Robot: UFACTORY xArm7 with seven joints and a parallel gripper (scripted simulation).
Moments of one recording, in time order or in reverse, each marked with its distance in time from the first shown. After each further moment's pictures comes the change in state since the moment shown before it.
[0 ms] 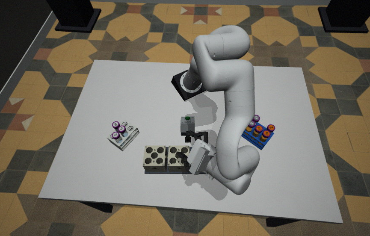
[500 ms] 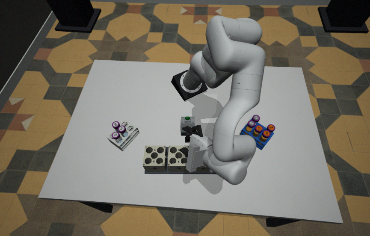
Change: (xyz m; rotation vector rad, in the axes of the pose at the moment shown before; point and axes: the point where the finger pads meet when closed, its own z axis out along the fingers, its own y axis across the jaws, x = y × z) arm -0.001 0.013 0.009 0.087 -0.133 -0.321
